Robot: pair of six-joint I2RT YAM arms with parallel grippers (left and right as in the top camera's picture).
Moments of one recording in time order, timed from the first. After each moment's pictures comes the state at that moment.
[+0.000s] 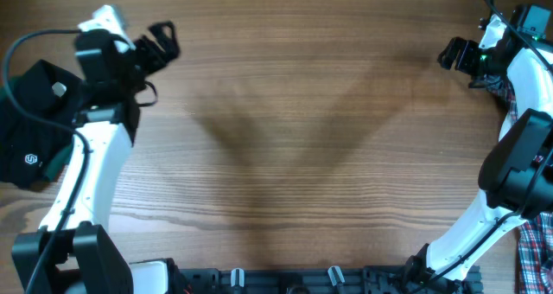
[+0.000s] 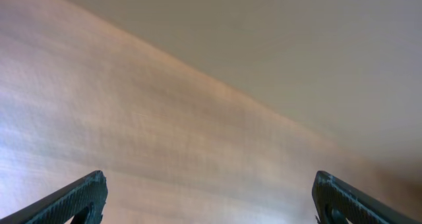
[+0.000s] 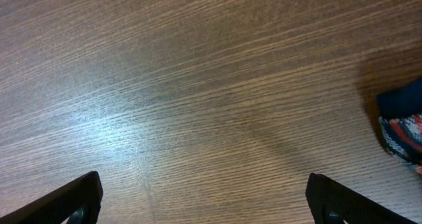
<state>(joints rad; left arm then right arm) 0.10 1.51 1.03 0.02 0.24 -0.49 -0.38 2.08 1.64 -0.72 -0.24 0.00</state>
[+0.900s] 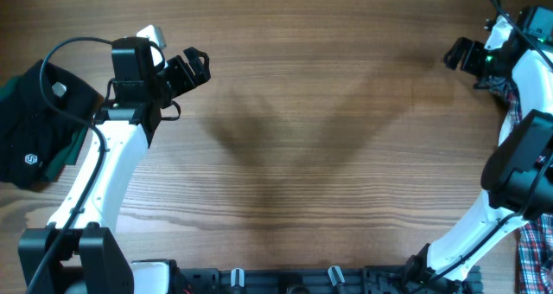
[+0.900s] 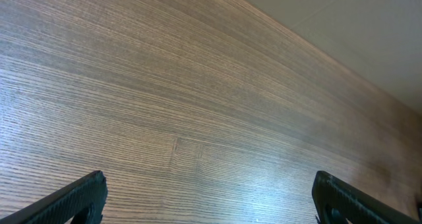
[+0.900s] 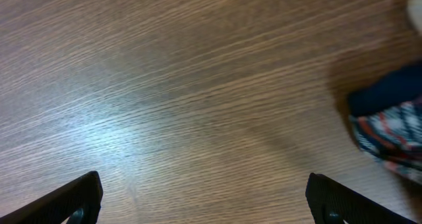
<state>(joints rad) -0.02 1.51 1.02 -0.23 0.24 -0.49 -0.42 2.08 1.64 -0.71 -0.24 0.00</state>
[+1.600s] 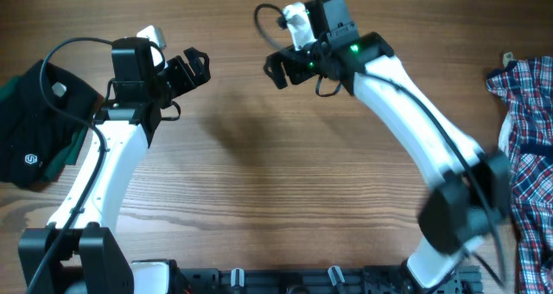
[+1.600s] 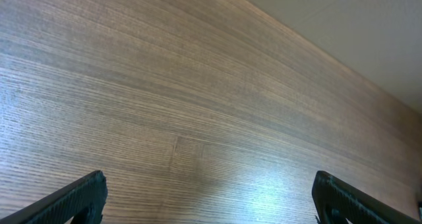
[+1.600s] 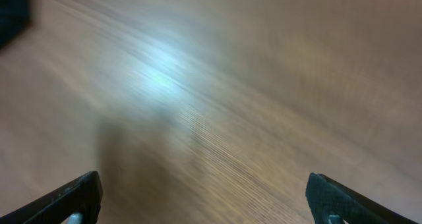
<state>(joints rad) -0.02 1.51 1.02 -0.23 0.24 -0.49 0.47 1.85 1.63 -0.65 -0.22 -0.03</state>
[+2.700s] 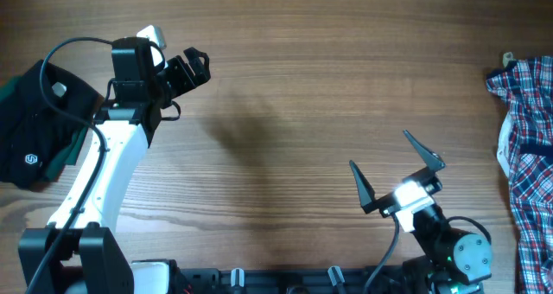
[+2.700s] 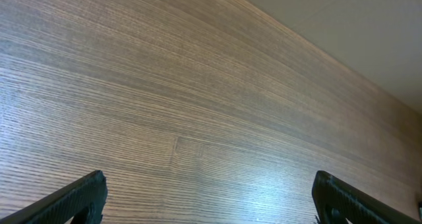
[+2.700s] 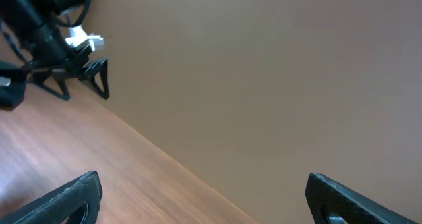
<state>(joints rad) -0.02 1.51 1.02 -0.23 0.24 -0.49 0.28 0.08 0.13 0.21 -0.26 -0.40</state>
